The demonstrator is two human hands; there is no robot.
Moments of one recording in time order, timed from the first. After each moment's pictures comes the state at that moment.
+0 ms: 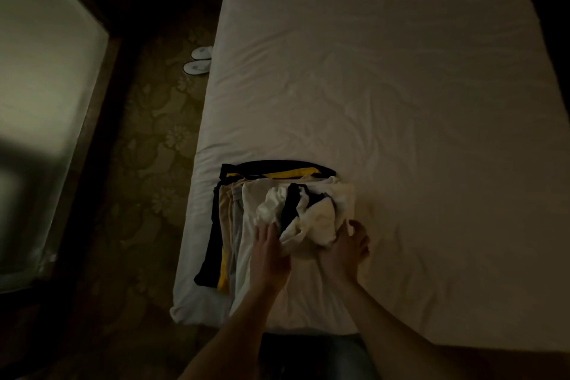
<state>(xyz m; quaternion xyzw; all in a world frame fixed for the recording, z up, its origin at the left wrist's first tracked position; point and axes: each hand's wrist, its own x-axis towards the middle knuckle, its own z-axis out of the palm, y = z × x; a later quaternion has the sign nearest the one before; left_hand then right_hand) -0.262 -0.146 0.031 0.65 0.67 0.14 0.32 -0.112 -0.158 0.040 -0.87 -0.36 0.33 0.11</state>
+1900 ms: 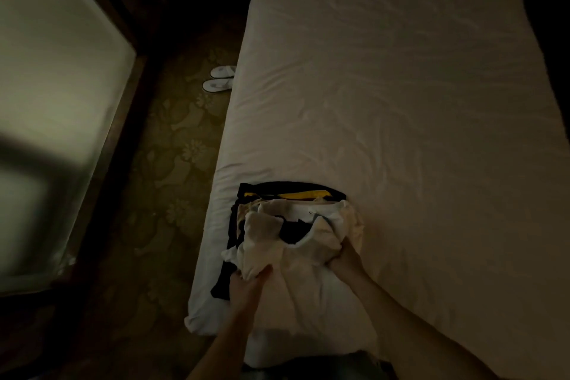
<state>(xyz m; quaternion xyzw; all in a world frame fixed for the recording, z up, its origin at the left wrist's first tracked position) -0.321 -0.146 0.085 0.18 0.79 0.19 0.55 -0.102 -0.122 0.048 -0.76 -0.34 0.53 0.16</state>
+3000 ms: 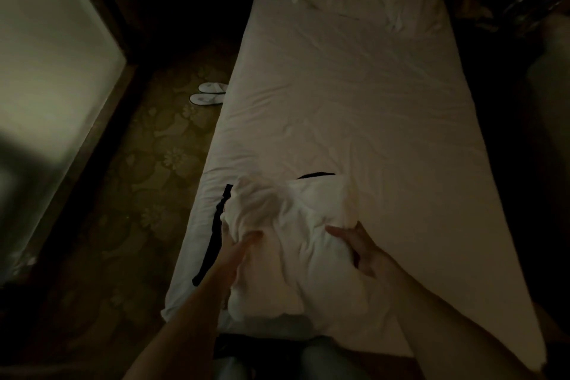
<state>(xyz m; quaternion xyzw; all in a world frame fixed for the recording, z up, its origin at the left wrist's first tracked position) -0.324 -0.118 0.153 0.22 0.68 0.24 0.66 -0.044 -0.131 0.182 -0.69 -0.16 0.63 0.32</state>
